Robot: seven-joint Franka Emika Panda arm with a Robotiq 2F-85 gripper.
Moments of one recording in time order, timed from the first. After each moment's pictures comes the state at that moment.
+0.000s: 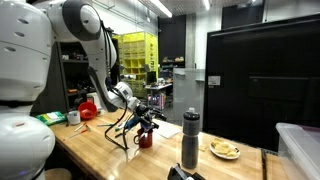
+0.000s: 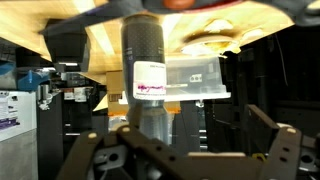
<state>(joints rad) 0.12 0.28 0.13 -2.22 -1.27 1.74 2.60</state>
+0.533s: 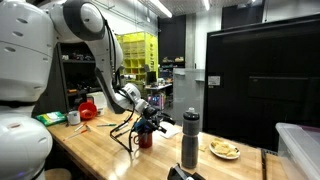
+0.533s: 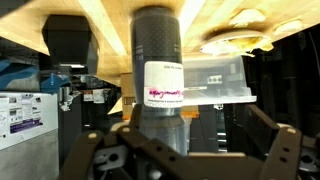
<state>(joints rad) 0.06 0.29 0.08 -2.22 -1.27 1.78 2.60</state>
